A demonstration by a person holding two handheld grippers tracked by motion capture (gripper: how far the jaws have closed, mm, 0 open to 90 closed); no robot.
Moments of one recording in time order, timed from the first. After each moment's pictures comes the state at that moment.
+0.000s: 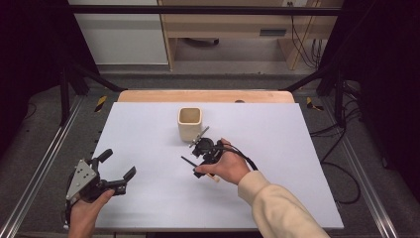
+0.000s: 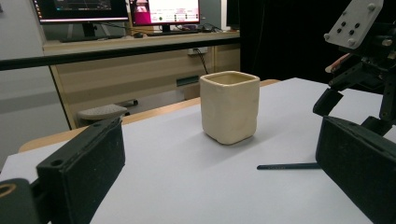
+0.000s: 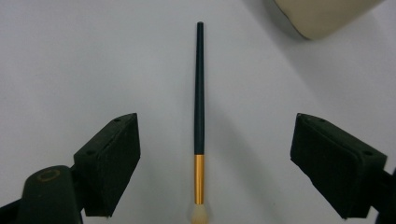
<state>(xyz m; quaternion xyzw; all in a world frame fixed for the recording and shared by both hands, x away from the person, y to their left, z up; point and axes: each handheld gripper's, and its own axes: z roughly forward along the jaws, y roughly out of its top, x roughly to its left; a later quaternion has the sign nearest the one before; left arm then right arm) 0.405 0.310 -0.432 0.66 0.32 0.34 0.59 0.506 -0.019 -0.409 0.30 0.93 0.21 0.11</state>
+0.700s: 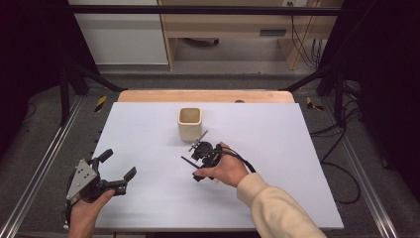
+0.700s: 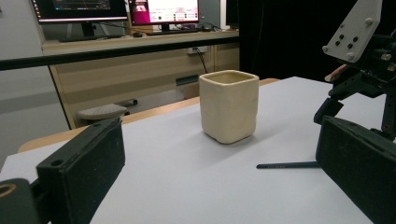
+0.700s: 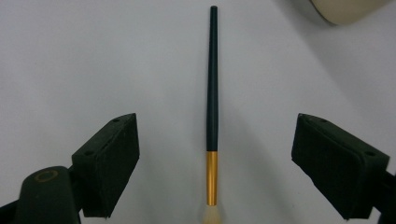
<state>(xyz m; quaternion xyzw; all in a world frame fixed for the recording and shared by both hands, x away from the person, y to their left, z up) 0.405 0.310 -0.432 0.66 0.32 0.34 0.59 0.503 -0.017 -0.421 0.29 0.93 0.20 0.09</state>
